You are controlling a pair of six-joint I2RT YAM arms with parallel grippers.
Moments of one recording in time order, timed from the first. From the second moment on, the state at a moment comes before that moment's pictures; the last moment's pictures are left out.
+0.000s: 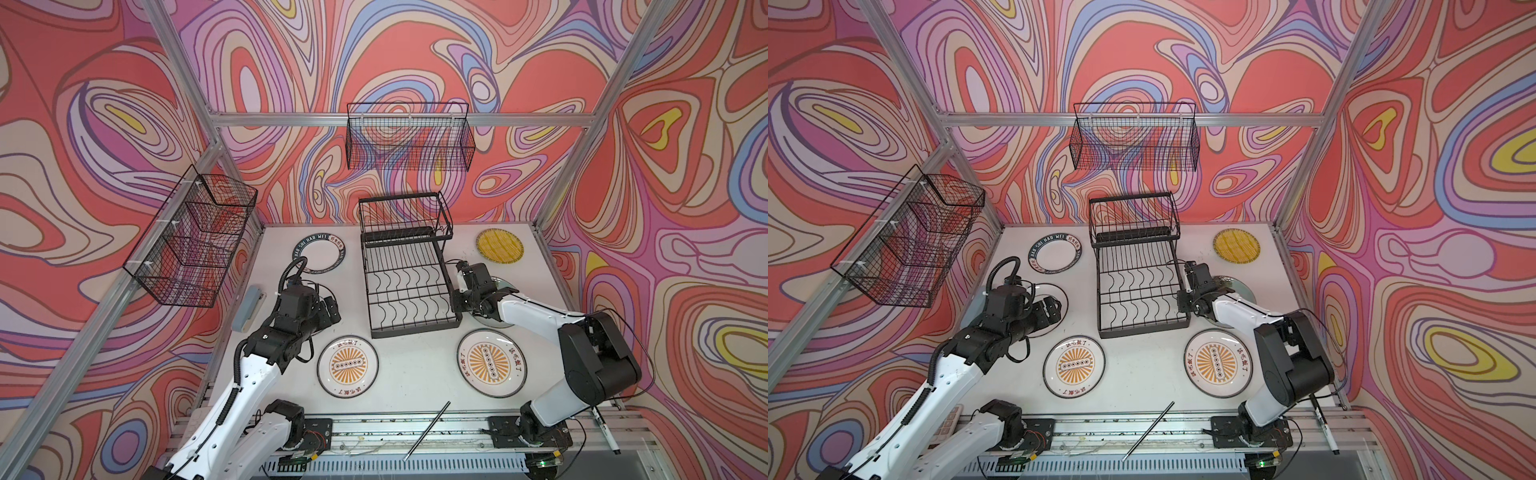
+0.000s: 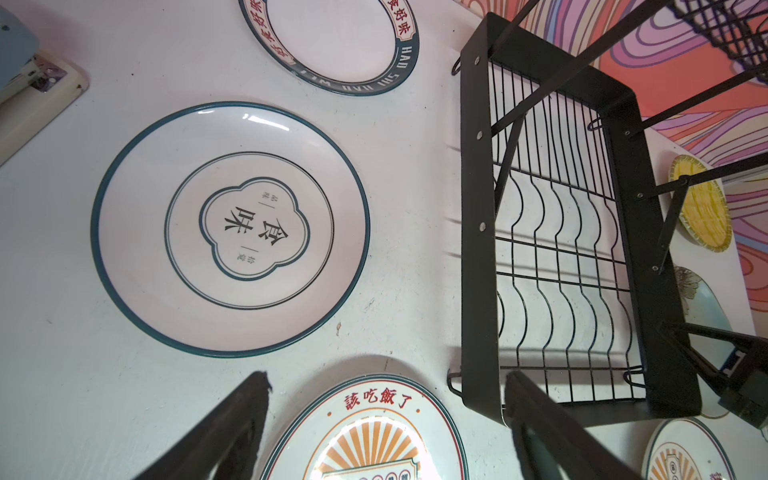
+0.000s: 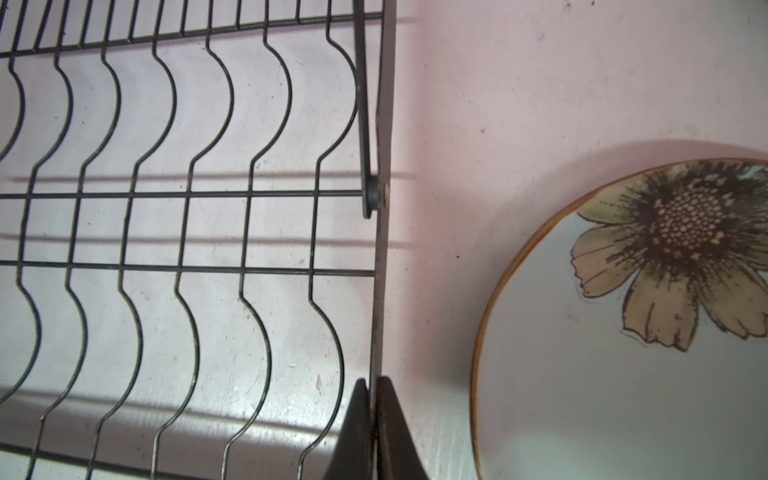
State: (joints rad) left arm -0.29 0.87 0.74 -0.64 -0.09 -0.63; right arm 0.37 1.60 0.89 -0.23 -0.02 0.23
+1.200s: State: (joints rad) left arm -0.29 0.90 0.76 -0.64 -0.08 -0.62; right arm 0.37 1.58 0.86 -0.20 -0.07 0.20
